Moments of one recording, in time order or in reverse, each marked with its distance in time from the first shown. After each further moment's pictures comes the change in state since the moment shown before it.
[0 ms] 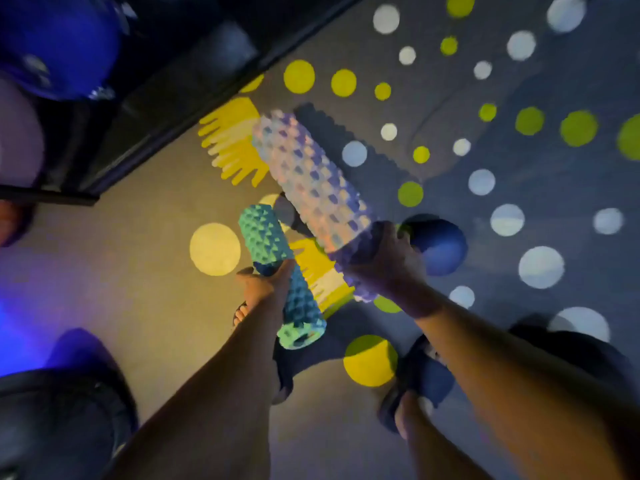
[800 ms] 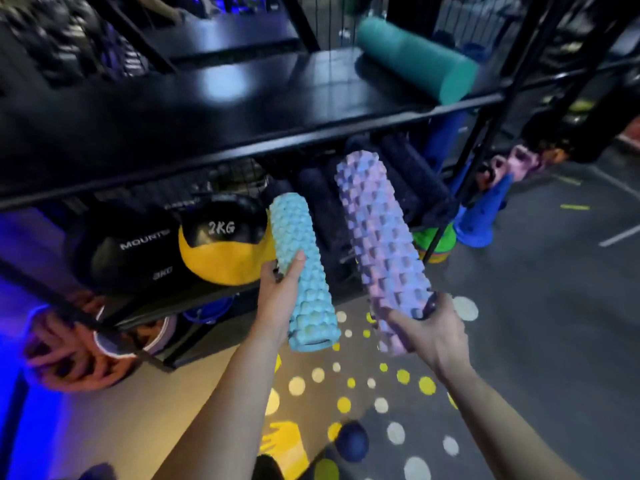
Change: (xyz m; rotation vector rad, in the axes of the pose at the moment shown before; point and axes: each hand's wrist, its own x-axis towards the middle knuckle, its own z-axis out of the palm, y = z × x) left_hand -0.649 0.375 -0.303 -0.633 -0.429 0.667; right_hand -0.445 -0.142 -0.608 0.425 0.482 -0.243
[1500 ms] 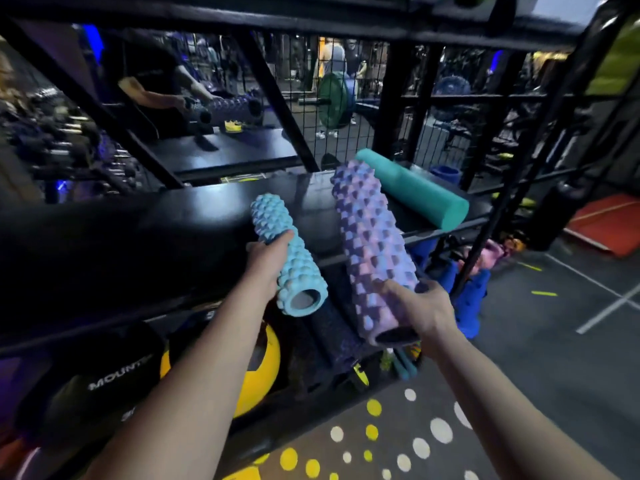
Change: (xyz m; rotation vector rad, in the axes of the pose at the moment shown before) left_hand 0.200 0.277 0.032 -0.051 -0.041 0.141; right_hand 0.122 -0.273 0.006 0.361 0.125 -0.055
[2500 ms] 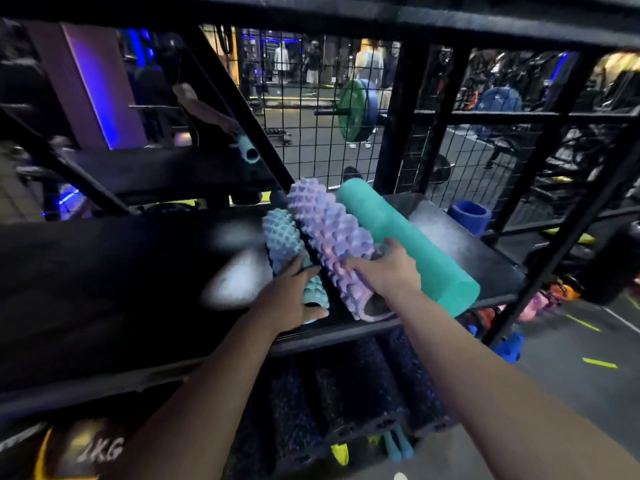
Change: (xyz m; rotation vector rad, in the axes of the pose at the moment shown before) left_hand 0.161 -0.026 0.223 1.303 -0.270 0.621; right_hand 0.340 -0.113 0.030 -0.424 -0.165 -0.217
